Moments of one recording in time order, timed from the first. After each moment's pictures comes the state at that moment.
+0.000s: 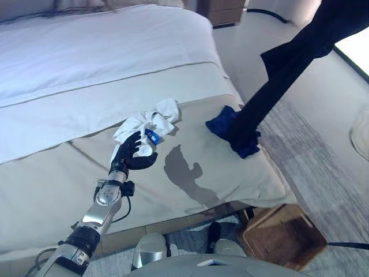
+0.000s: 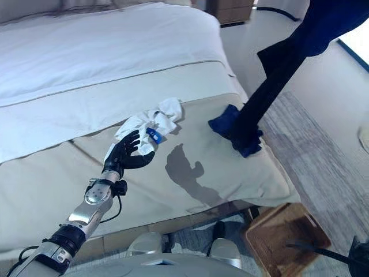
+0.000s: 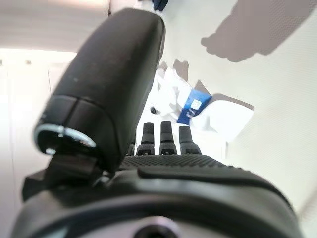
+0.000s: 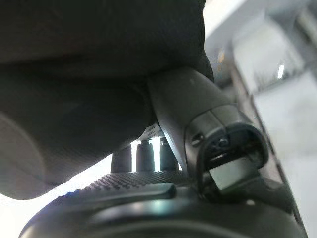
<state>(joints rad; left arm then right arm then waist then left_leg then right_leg) -0.12 0.51 -0.35 0.42 -0.43 -0.16 0.25 -1.39 -1.23 0.37 0.79 0.65 -0.02 -0.68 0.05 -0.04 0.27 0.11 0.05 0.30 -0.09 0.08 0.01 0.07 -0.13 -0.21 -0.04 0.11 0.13</state>
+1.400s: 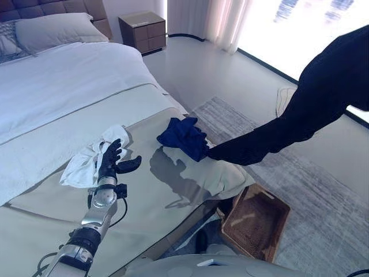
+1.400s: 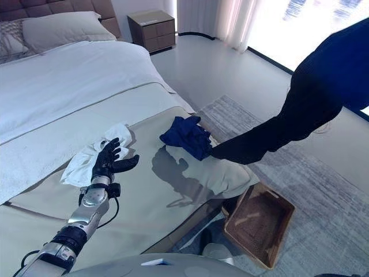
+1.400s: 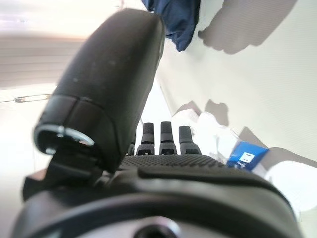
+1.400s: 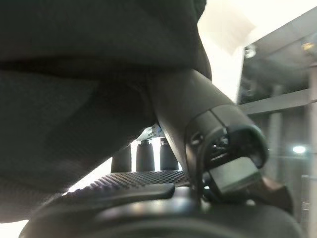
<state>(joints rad) -0.12 0.43 -0.23 0.57 -0.39 -0.17 0.38 -0.60 -1.21 -0.04 0.55 0.59 0.01 -0.33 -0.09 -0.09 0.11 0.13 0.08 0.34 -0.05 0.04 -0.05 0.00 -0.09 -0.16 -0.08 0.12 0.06</state>
